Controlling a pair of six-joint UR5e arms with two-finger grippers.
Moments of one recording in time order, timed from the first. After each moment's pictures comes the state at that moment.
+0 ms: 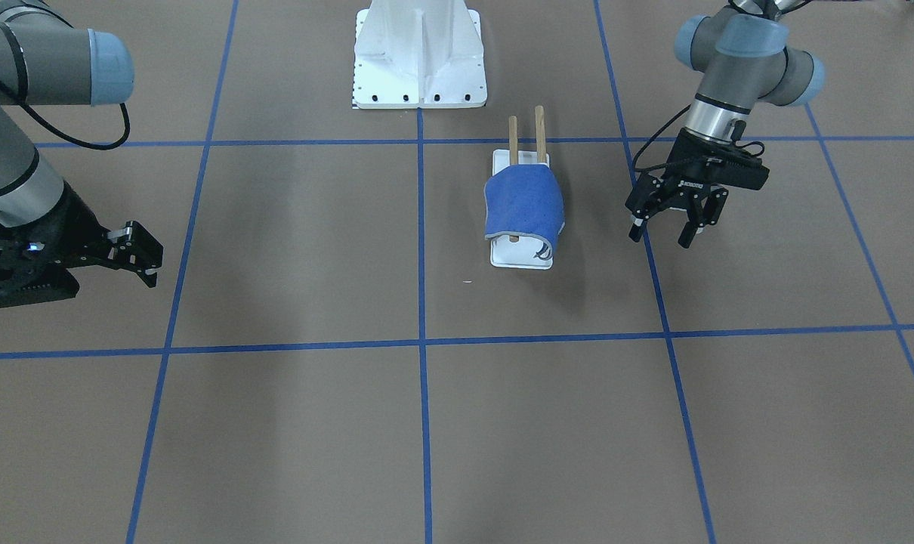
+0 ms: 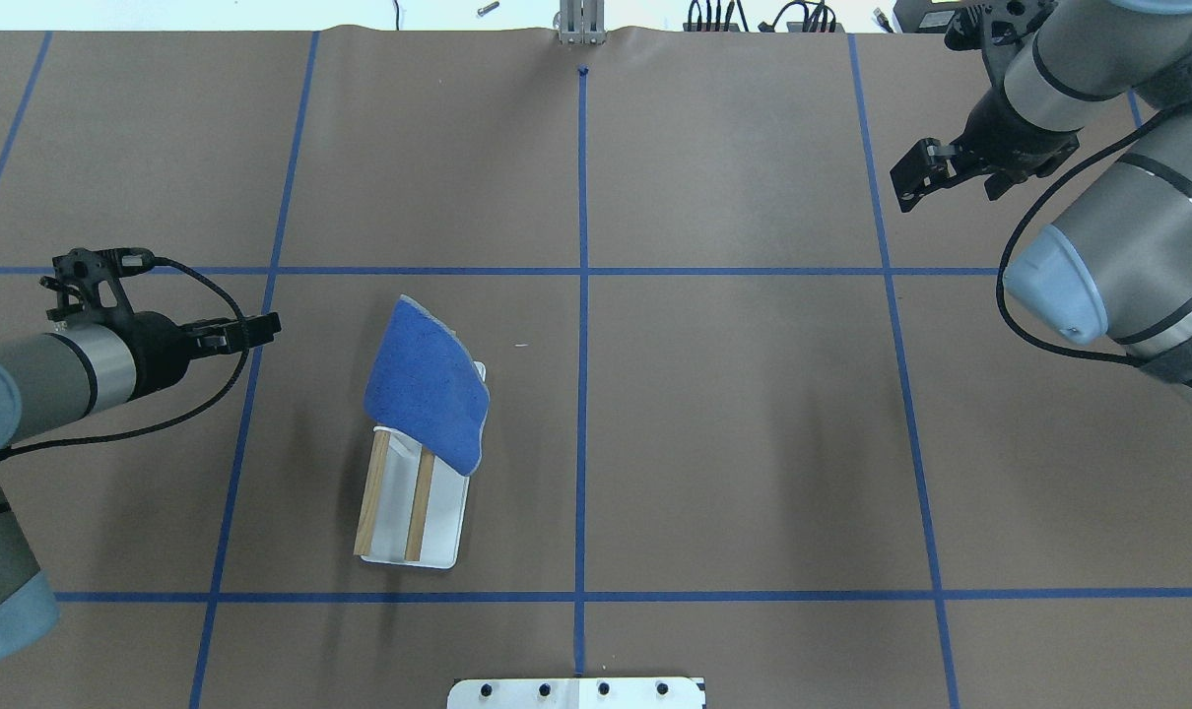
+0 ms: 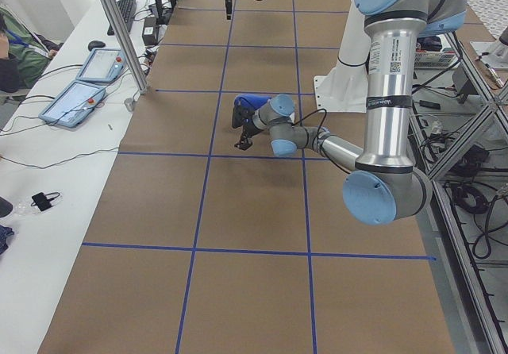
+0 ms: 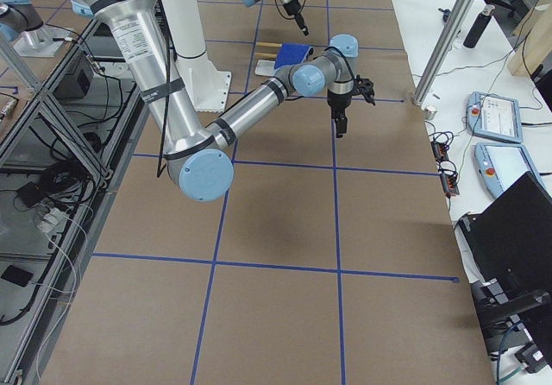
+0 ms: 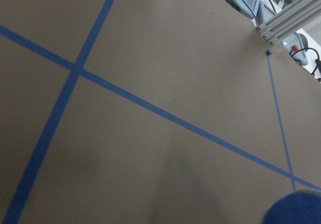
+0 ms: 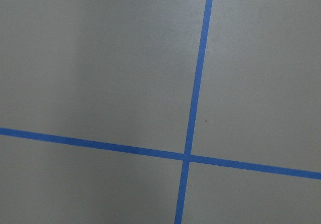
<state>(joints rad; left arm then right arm) -0.62 -1.56 -1.83 -2.41 -1.50 -1.15 1.01 -1.15 1.80 -1.68 2.12 0.62</state>
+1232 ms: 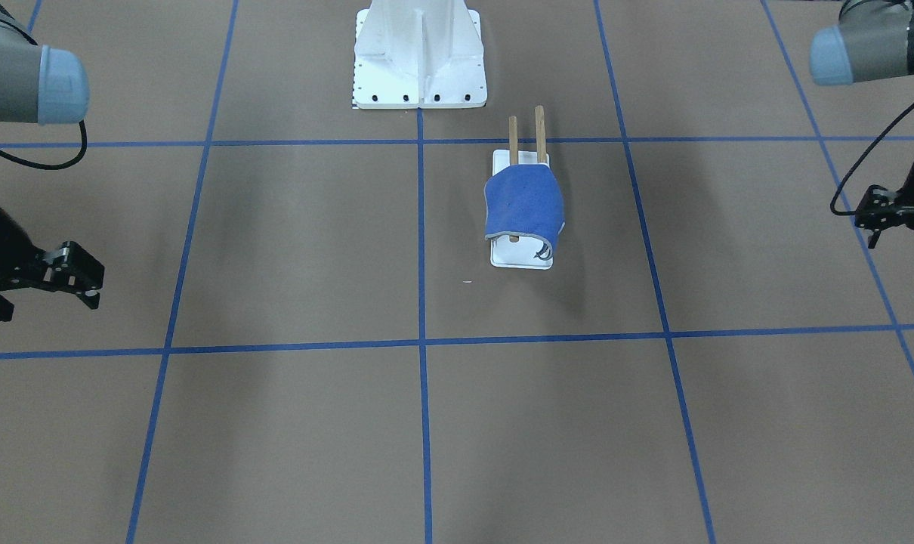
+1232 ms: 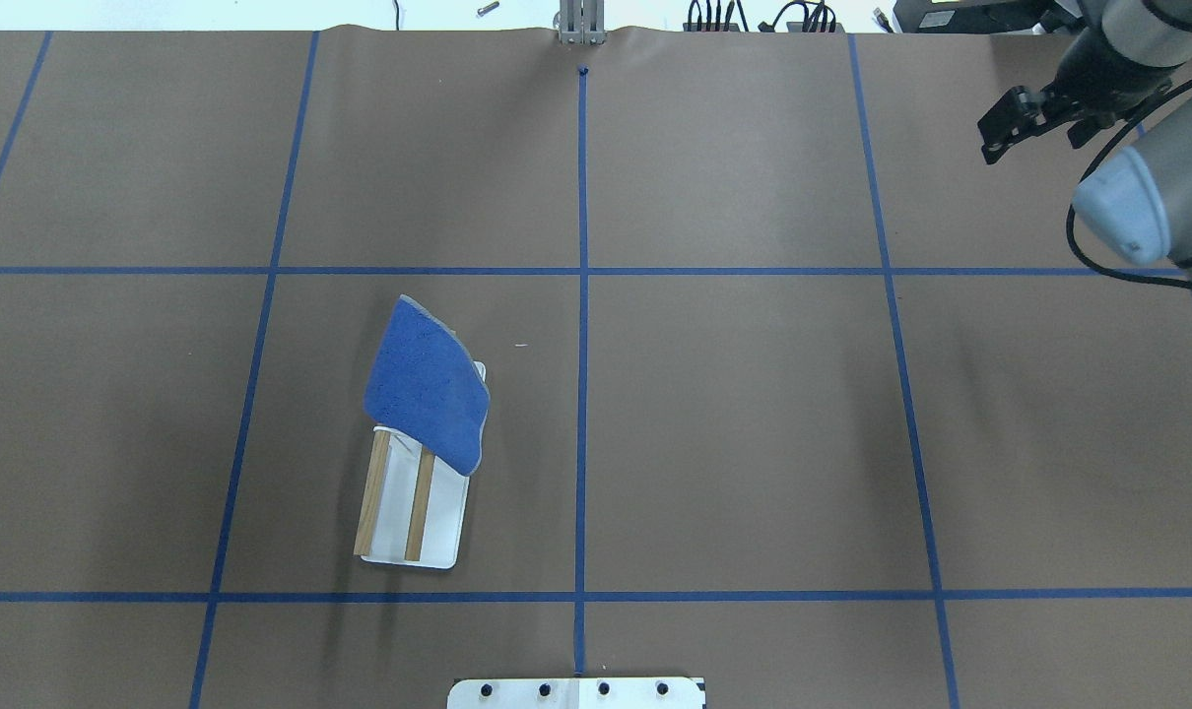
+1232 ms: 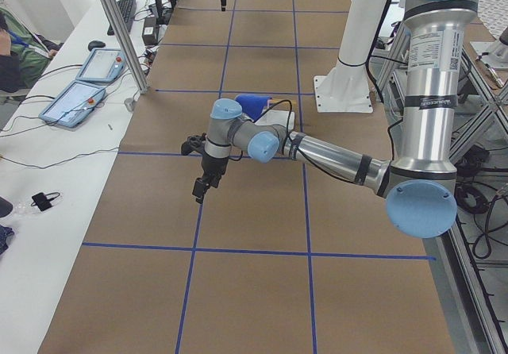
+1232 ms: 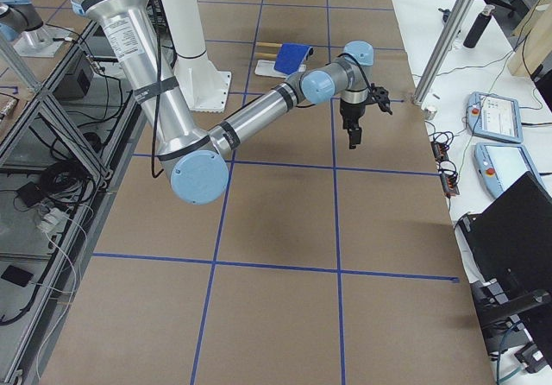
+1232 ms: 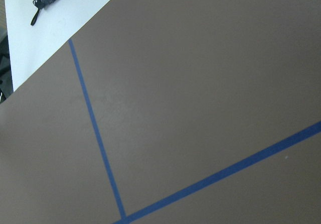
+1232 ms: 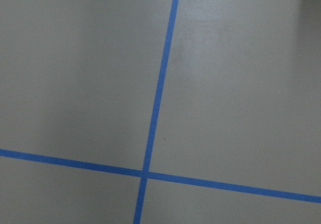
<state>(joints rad) -1.29 -1.59 -1.84 -1.60 -2.00 -0.07 1.19 -1.15 1.67 -1.68 2.17 0.38</state>
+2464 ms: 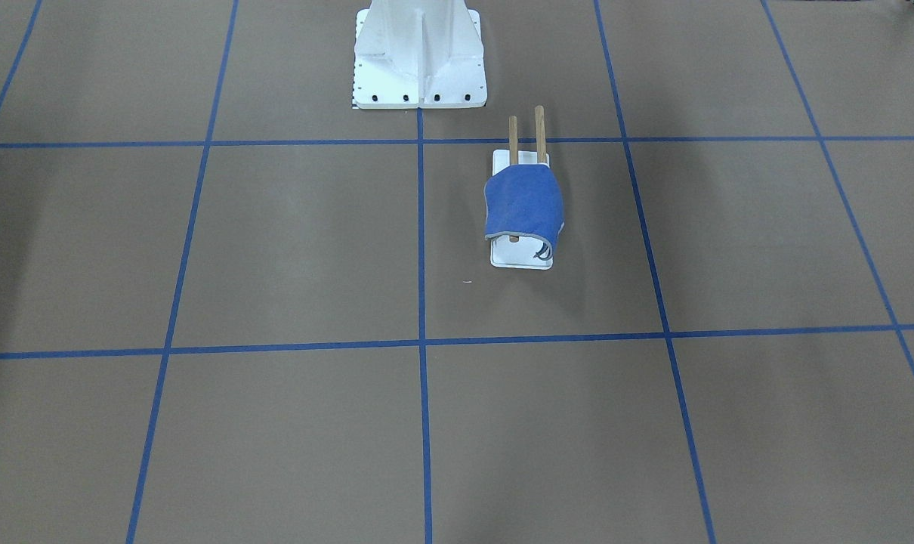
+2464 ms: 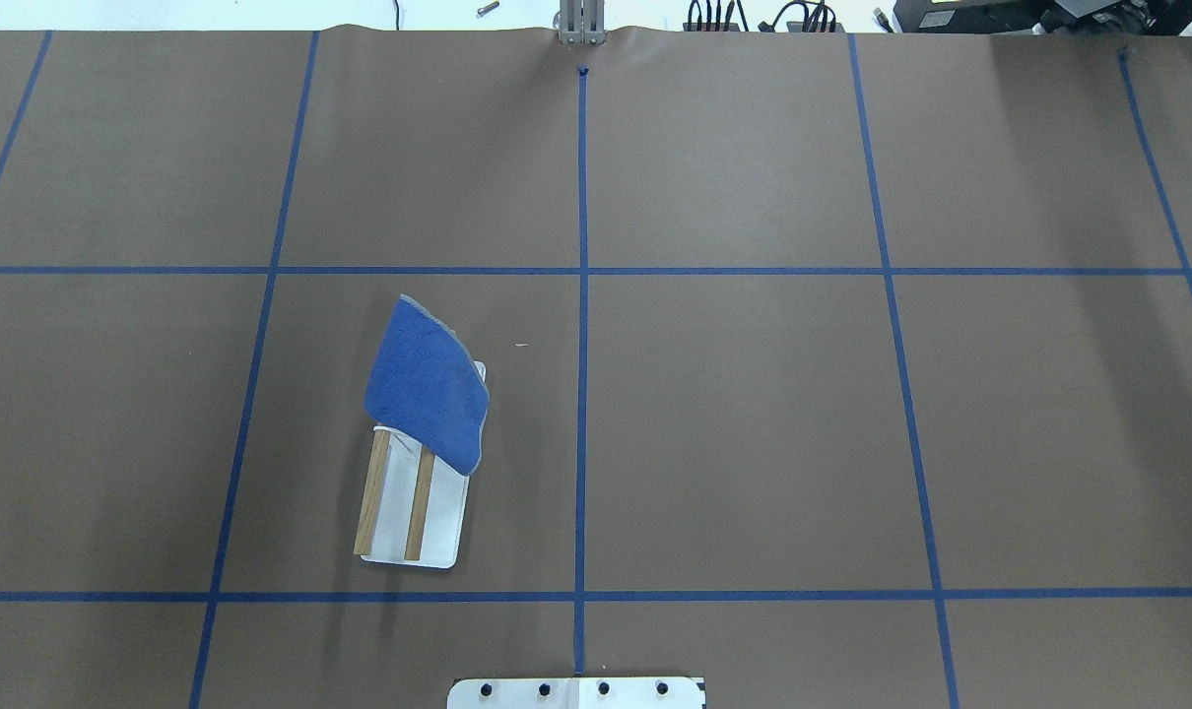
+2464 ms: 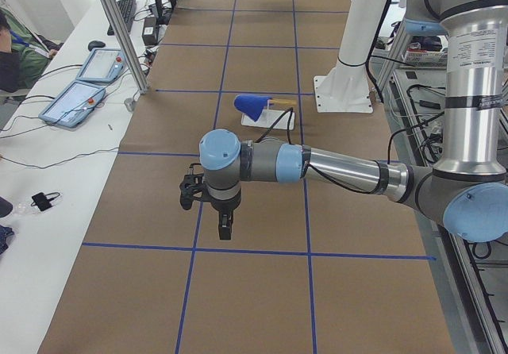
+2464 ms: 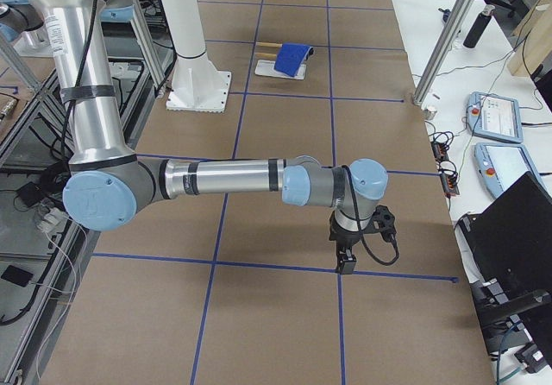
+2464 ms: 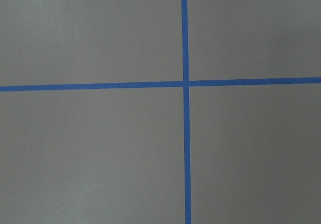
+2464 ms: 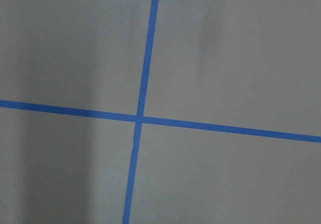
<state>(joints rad) -1.60 -1.51 -1.83 -1.40 -2.34 -0.03 1.55 -1.43 1.49 -1.65 2.23 -0.12</state>
